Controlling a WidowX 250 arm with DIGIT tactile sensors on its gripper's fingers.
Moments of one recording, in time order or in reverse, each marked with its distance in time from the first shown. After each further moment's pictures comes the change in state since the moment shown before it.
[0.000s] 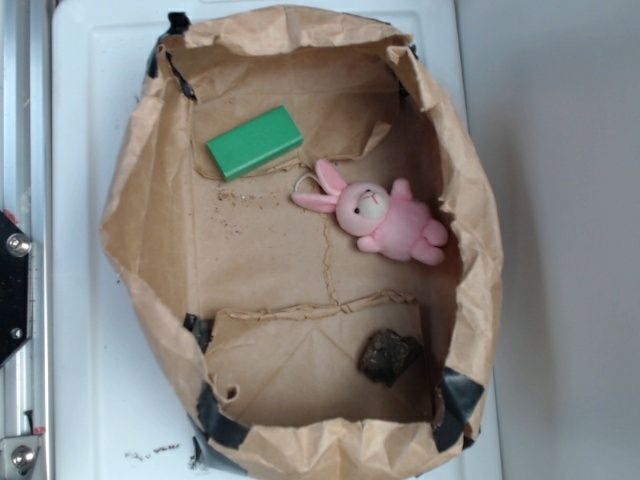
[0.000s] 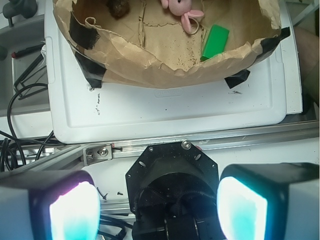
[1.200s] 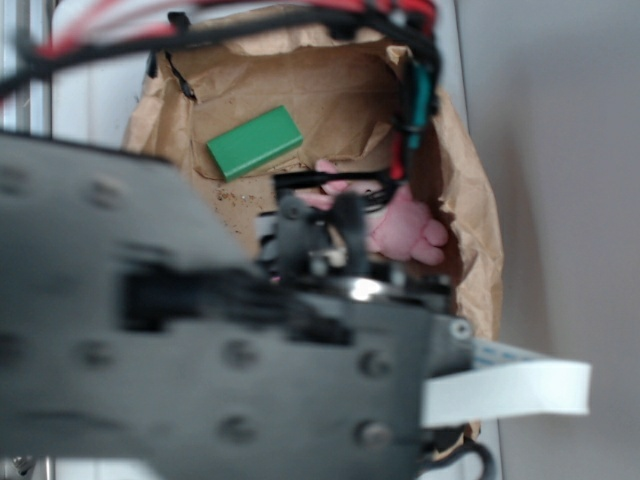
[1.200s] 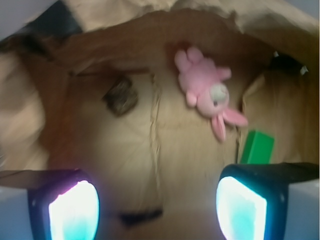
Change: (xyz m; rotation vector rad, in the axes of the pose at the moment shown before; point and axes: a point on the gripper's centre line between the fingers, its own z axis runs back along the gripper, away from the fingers) arm 0.156 -0.023 -0.125 0.086 -0.044 -0.006
